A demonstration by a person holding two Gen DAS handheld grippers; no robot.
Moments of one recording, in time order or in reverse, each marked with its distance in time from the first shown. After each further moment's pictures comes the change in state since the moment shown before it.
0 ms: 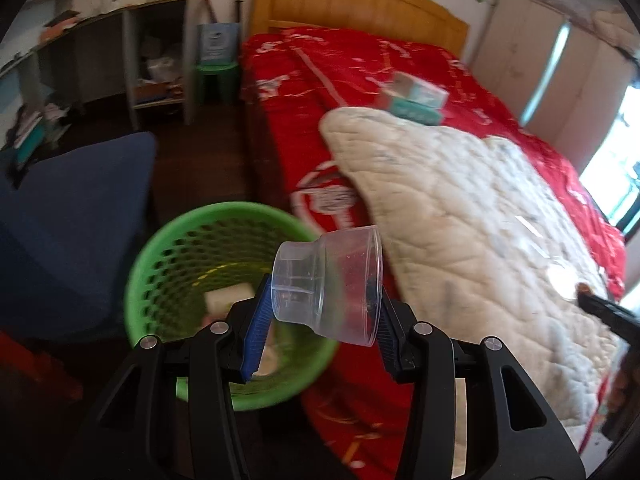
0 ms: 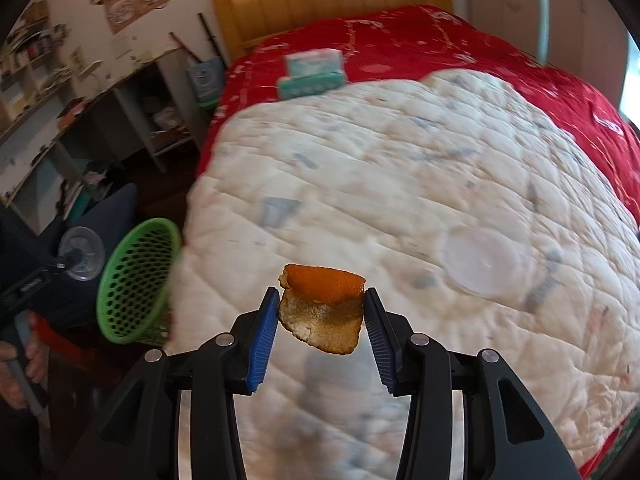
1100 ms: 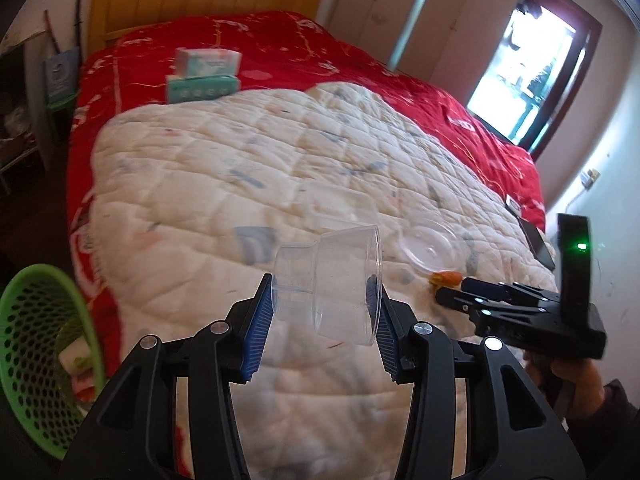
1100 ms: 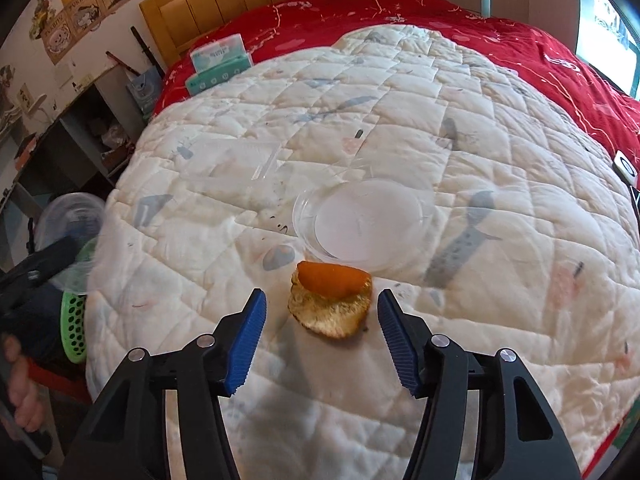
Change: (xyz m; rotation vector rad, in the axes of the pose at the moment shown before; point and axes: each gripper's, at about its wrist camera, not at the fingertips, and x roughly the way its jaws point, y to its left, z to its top) left arm 0.040 -0.223 -0.010 0.299 0.070 -0.390; right arm 0.029 -0.112 -0.022 0.177 0.060 -0.115
